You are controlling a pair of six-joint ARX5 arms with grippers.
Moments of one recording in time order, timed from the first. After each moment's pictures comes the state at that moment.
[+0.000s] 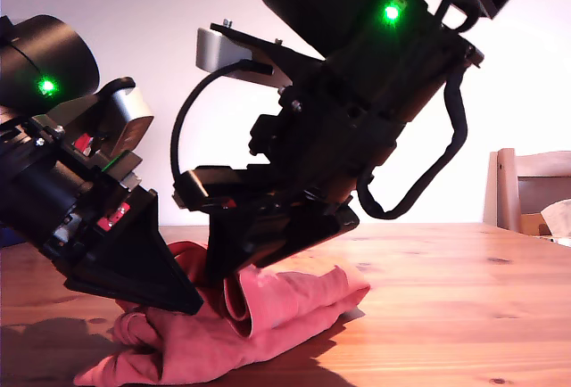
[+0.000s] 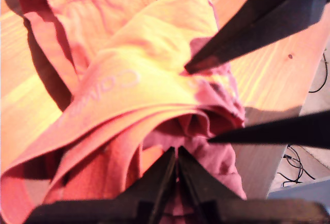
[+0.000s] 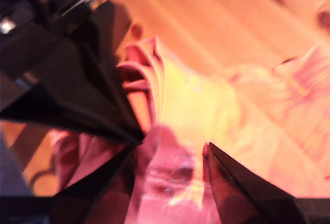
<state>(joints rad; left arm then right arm) -0.54 1.51 0.52 0.12 0.55 0.02 0.94 1.62 0.77 0.10 0.06 0.00</state>
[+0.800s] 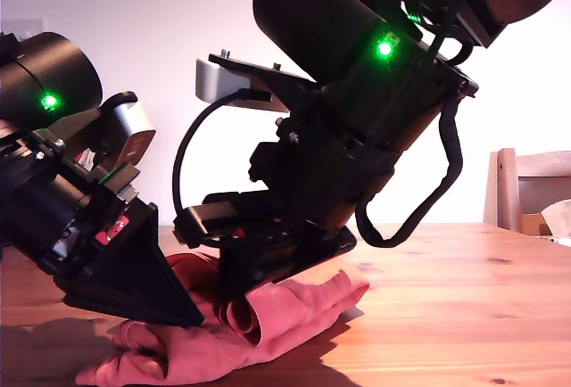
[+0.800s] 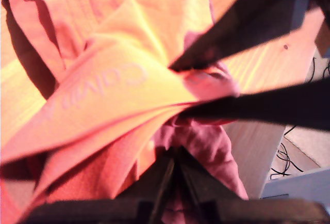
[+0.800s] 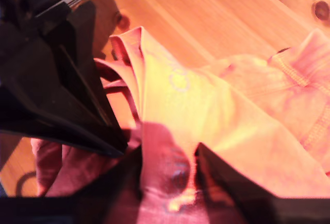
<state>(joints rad) -0.54 1.56 0.52 0.12 0.58 0.02 0.94 1.68 0.75 0.14 0.09 0.00</state>
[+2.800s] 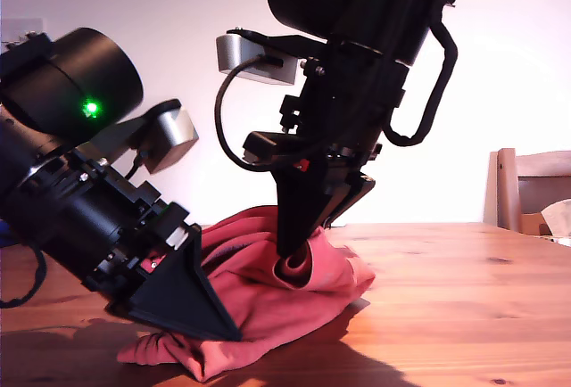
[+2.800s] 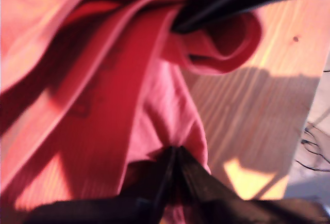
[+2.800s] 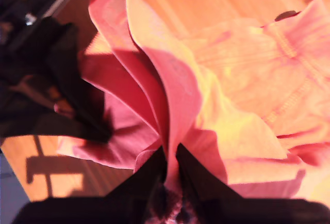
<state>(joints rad) -0.66 1.61 0.55 0.17 0.44 0.03 0.81 1.68 1.06 -0.46 -0.05 -0.21</state>
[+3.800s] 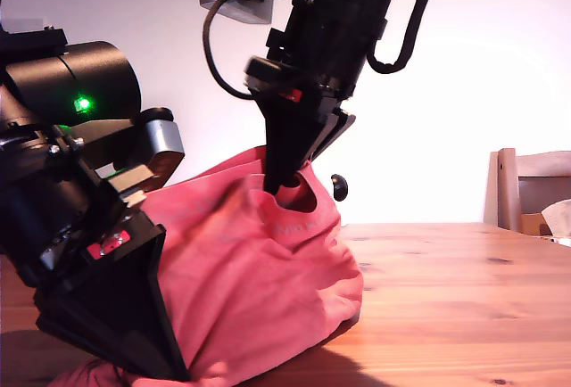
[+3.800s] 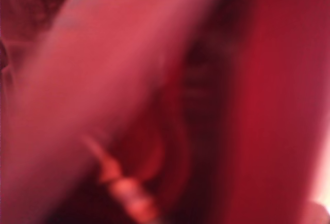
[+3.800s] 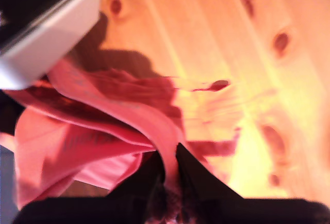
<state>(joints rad) -0.65 1.56 0.62 -0.24 0.52 0.02 0.80 1.67 1.25 -0.64 -0.02 -0.41</state>
